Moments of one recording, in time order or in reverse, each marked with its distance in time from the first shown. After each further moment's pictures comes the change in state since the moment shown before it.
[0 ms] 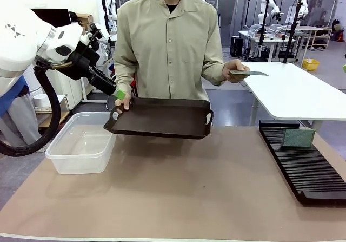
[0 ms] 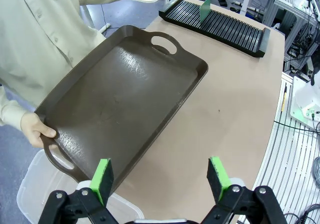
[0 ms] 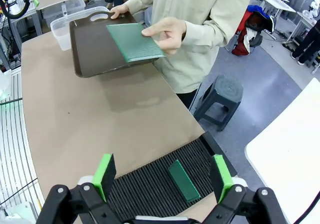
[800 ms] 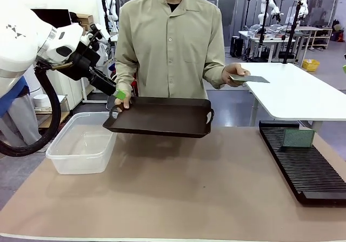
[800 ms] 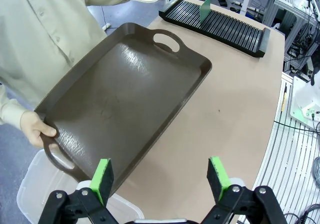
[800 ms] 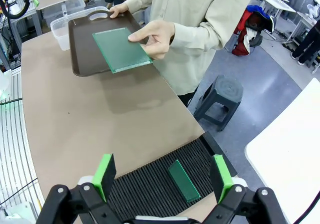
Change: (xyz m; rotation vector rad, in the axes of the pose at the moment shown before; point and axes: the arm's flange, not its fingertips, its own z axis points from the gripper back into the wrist) left arm 0.000 0.000 0.000 0.000 0.000 0.000; right arm 0.000 0.000 0.000 0.000 0.000 0.000
